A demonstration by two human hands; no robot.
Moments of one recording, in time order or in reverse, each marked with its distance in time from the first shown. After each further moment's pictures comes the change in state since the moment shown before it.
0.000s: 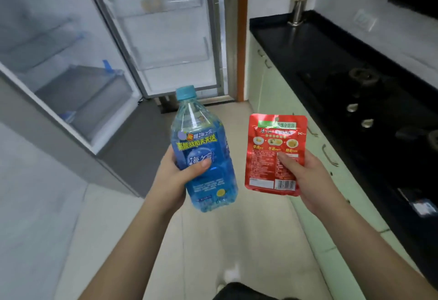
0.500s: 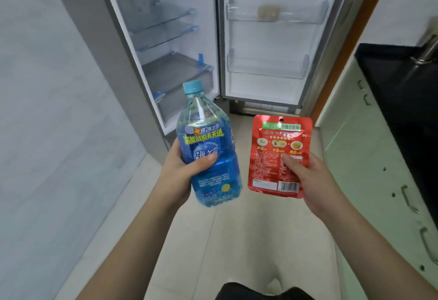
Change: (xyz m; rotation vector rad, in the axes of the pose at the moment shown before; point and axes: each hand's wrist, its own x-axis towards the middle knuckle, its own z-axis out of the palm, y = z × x) left_hand 0.001 0.049 -0.138 -0.054 0.352 0.130; right_hand 0.085 -0.019 0.179 -0.147 -0.386 0.003
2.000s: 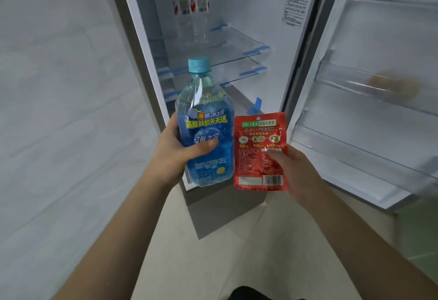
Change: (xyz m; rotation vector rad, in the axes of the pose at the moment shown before) left_hand 0.364 0.095 -0.143 0.101 0.296 0.206; right_hand 0.427 -0.113 0.209 -0.185 -0.406 0.089
